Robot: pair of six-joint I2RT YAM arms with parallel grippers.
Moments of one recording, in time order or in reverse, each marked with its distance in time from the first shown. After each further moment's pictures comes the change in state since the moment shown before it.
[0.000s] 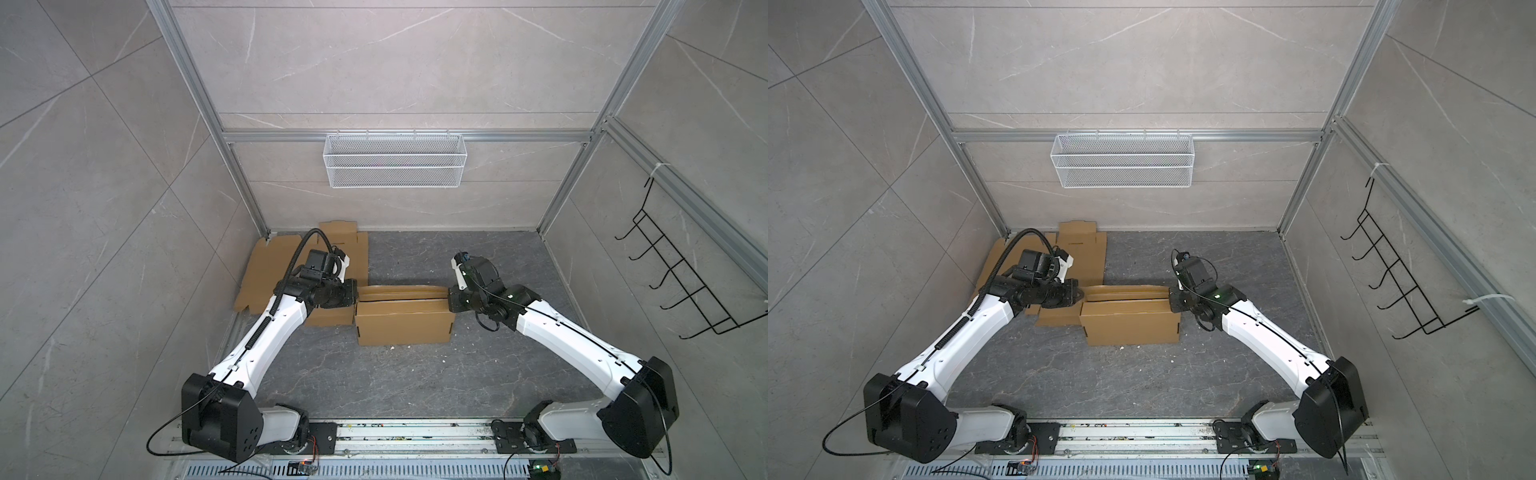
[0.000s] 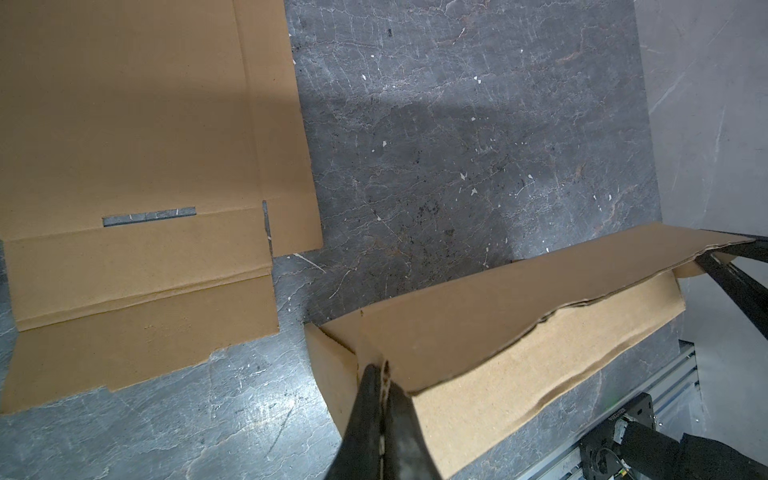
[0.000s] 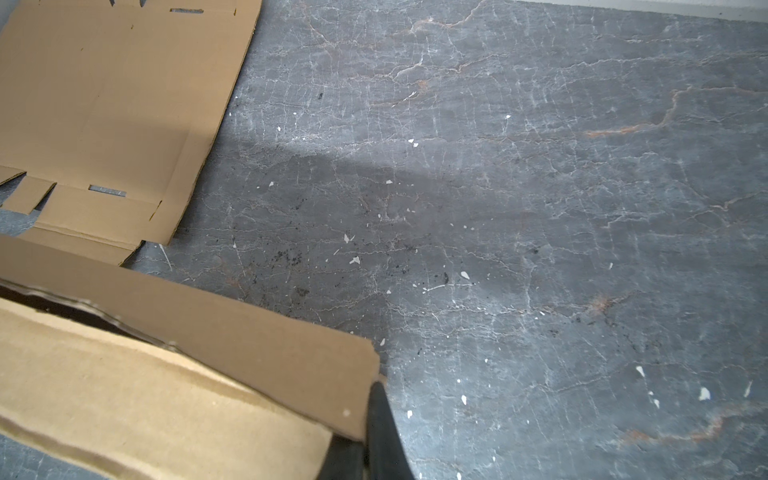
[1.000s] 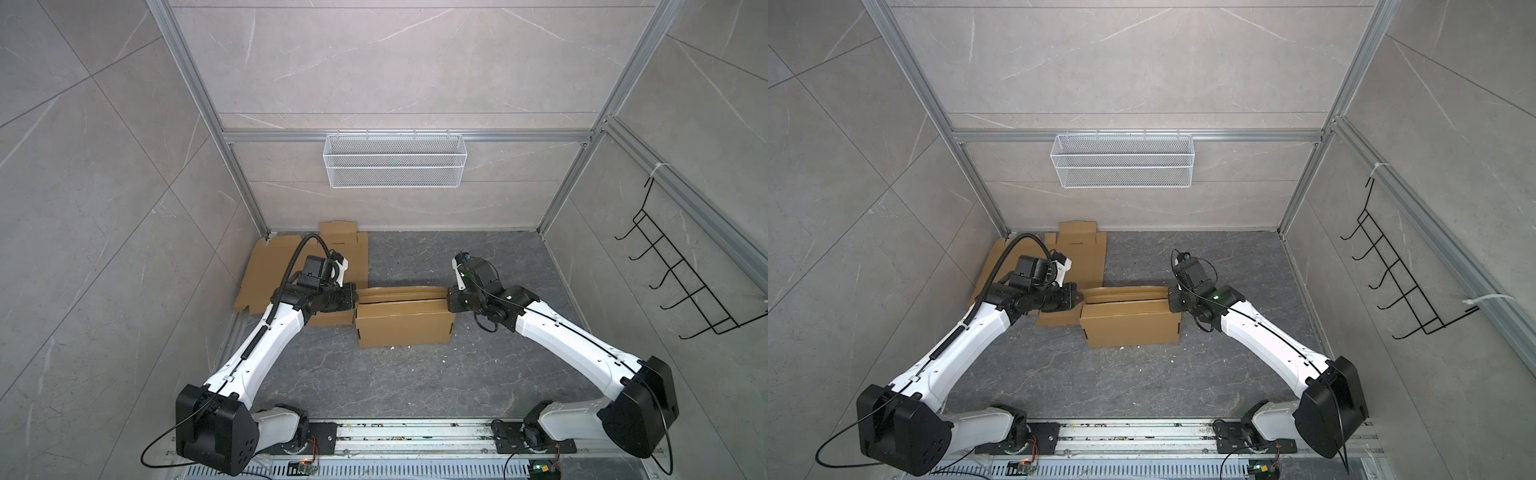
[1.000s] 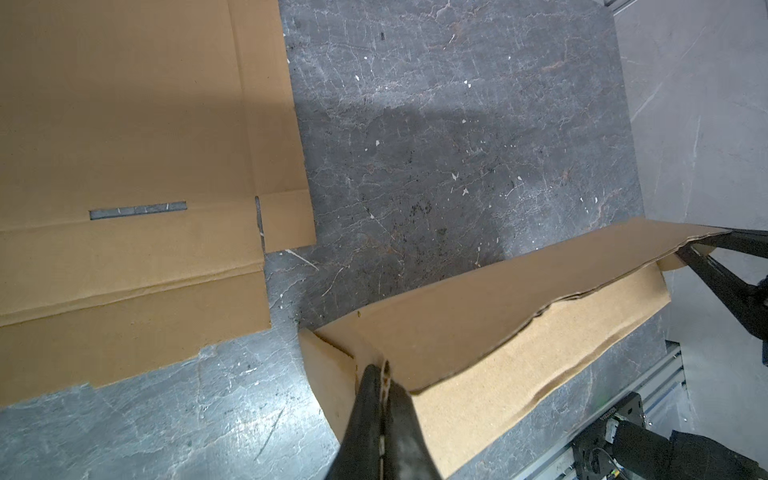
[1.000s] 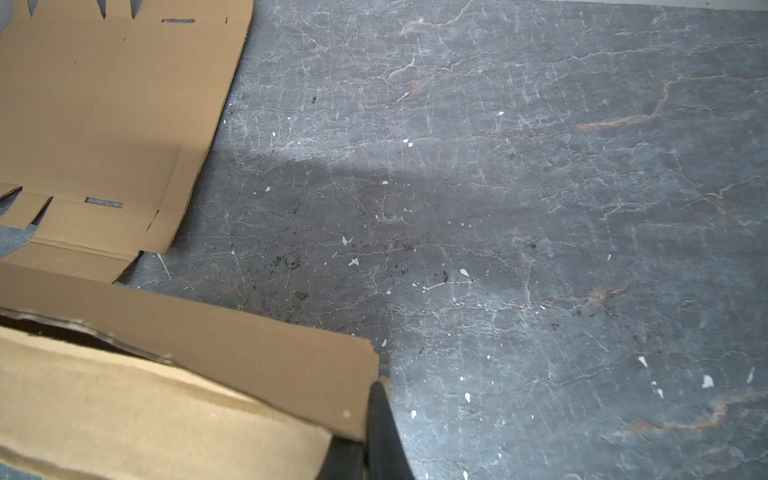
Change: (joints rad) left arm 0.000 -0.042 -0.039 0.008 0.016 -0.020; right arm 0.015 0.002 -0.004 0.005 0.029 0.041
